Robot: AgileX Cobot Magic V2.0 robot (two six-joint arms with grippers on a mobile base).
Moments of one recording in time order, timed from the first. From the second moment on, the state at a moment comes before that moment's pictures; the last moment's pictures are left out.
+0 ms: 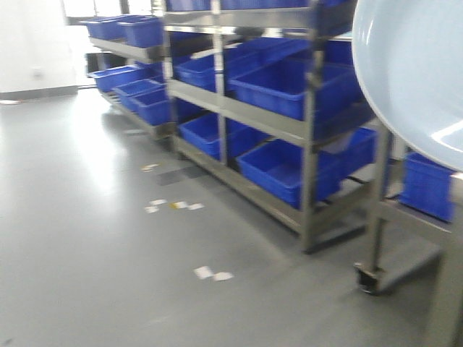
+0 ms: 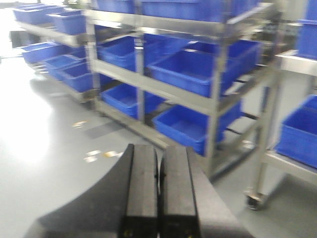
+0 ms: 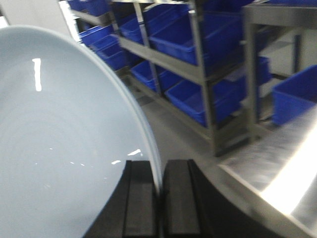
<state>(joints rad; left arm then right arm) -0.24 0.47 -0.31 -0.06 -0.04 0.04 0.04 0.38 -0.25 0.22 0.06 0.02</state>
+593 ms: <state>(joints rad) -0.24 0.47 -0.31 -0.06 -0.04 0.04 0.04 0.38 -0.25 0.22 0.06 0.02</state>
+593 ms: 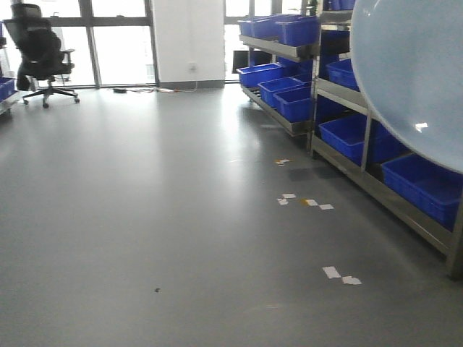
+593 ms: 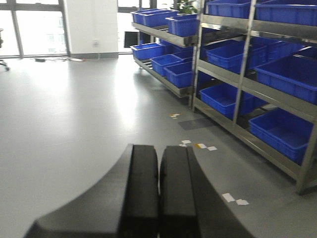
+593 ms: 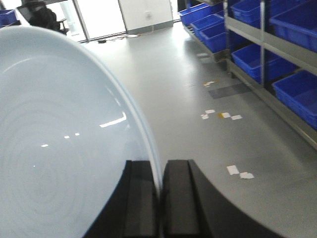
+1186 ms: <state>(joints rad) -0.24 0.47 -0.31 -0.06 -0.04 0.04 0.04 0.38 -0.25 0.22 0.07 0.02</state>
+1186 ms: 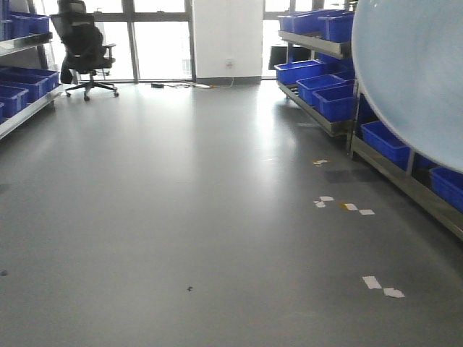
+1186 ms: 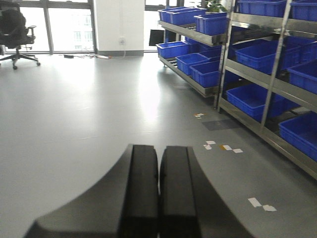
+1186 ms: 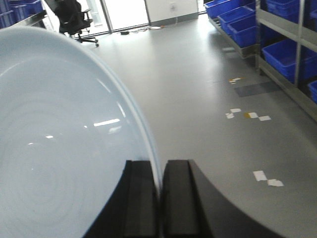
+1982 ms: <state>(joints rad) -0.24 0.47 -0.31 -0.06 -0.04 0.04 0.04 0.38 -0.25 0.22 0.07 0.02</state>
